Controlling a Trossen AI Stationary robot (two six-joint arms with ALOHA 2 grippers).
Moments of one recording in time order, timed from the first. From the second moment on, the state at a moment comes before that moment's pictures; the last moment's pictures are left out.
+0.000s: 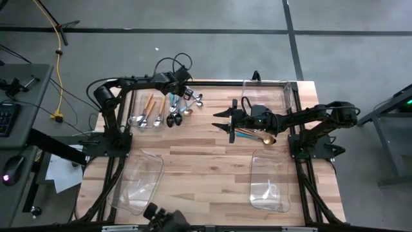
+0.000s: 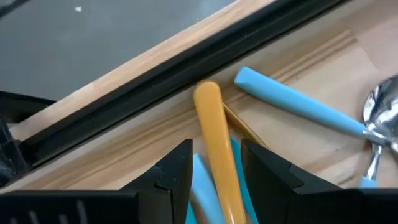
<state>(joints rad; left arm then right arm) 0.69 1.87 1.19 -0.46 -0.32 -0.31 -0.12 1.46 0.62 0.82 -0.03 -0.08</state>
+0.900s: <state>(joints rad) 0.68 1.92 1.19 -0.35 -0.34 -0.16 -0.12 1.46 0.62 0.81 -0.03 -0.08</state>
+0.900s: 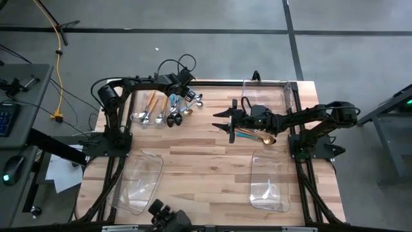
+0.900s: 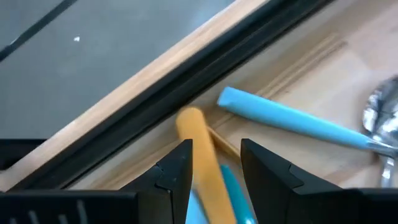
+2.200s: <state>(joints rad) 0.78 1.88 1.19 -0.42 -0.02 0.08 -0.12 1.46 0.62 0.80 -0.03 -0.08</state>
